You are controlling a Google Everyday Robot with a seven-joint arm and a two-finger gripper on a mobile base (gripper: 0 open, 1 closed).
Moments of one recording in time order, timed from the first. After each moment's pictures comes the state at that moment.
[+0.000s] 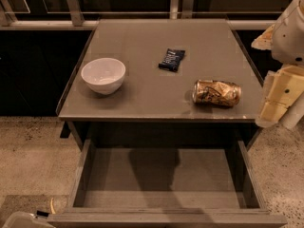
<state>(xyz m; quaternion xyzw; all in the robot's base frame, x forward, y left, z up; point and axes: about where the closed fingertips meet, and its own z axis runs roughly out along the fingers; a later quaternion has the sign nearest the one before) 0.438 -0.217 0.976 -0.60 0.78 -0.03 0.16</state>
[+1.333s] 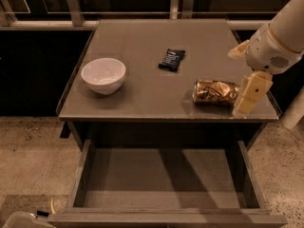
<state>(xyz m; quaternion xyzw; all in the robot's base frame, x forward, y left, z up) 0.512 -0.214 0.913 -0.63 0.75 0.04 0.20</state>
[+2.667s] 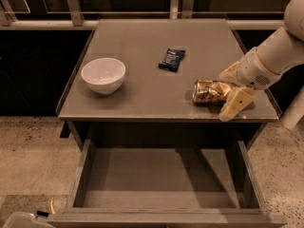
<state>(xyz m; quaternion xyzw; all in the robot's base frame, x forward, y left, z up) 0.549 -0.219 0.842 -0.60 0.76 0.09 0.22</state>
